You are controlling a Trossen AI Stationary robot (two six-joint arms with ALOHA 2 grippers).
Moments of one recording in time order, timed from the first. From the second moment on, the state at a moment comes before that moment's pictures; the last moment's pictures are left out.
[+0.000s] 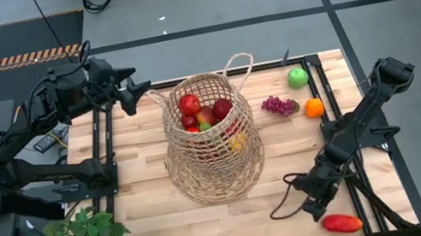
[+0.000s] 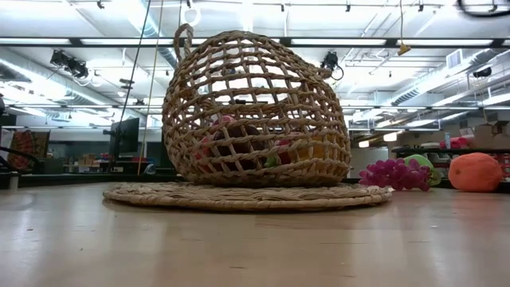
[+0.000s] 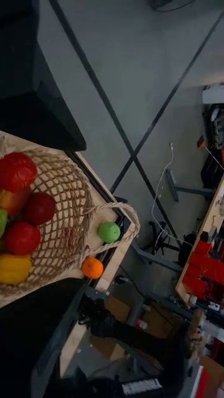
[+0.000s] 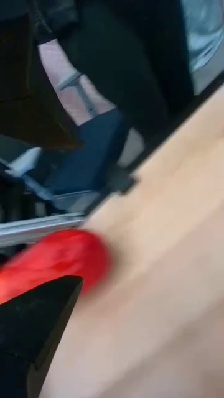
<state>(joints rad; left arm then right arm) 0.34 1.05 1.51 -0.75 -0.21 -0.26 0.70 1.32 0.70 -0.37 -0.45 1.65</state>
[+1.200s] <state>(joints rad) 0.34 1.05 1.51 -0.72 -0.21 -0.18 0.65 1.72 1.39 -1.18 -0.17 0.84</state>
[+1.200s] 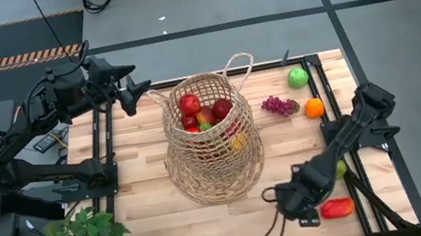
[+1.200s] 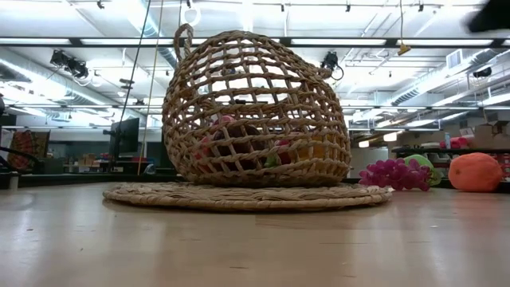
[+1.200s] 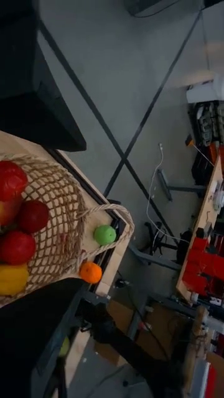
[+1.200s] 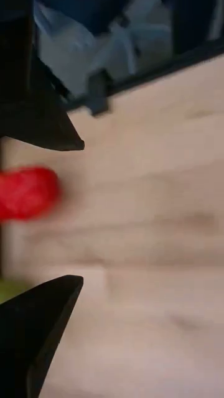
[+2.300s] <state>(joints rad) 0.34 1.05 1.51 -0.73 -0.21 -0.17 0.90 1.72 0.97 -0.82 -0.45 1.03</state>
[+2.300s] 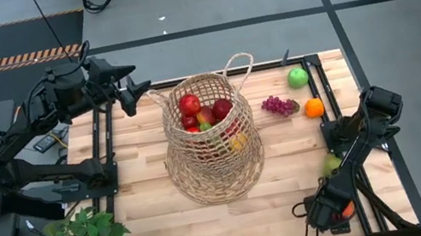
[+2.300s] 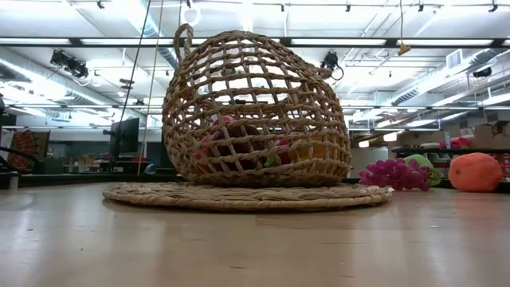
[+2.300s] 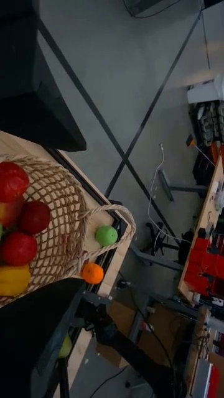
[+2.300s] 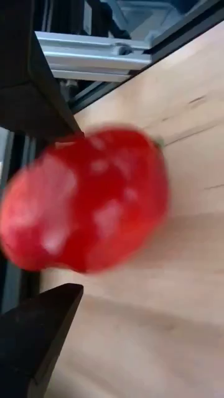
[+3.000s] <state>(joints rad) 0.34 1.05 1.51 -0.68 -0.21 -0.17 0.72 1.67 1.03 -1.03 -0.37 0.87</state>
